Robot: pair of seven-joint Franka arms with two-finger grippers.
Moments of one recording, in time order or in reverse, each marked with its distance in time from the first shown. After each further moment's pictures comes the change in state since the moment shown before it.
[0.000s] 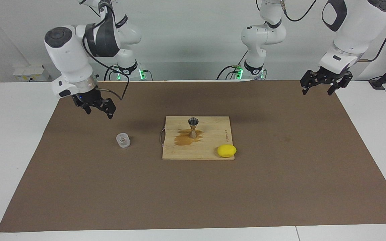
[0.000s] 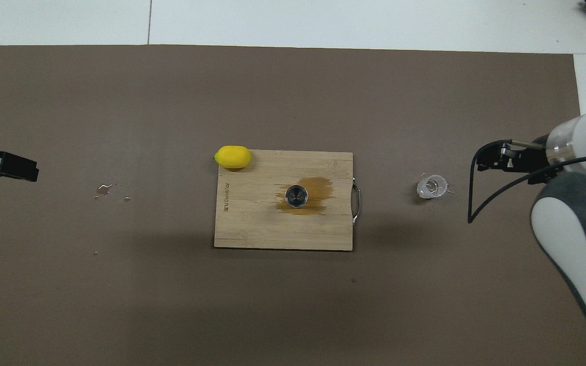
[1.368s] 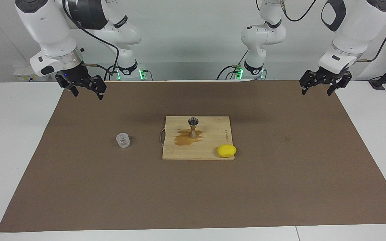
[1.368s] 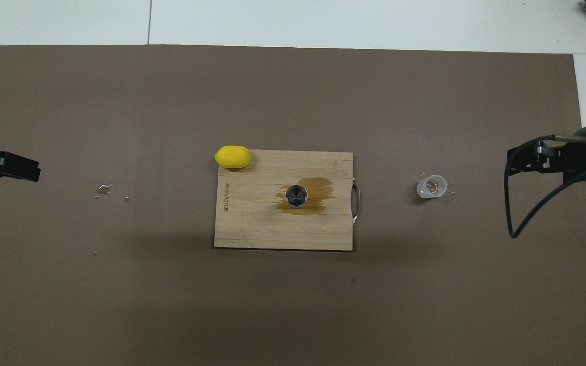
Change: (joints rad) left arm -0.002 0.000 -0.003 0.000 0.000 0.000 0.000; right arm -0.014 0.017 0.013 0.182 0.002 -0.233 -0.121
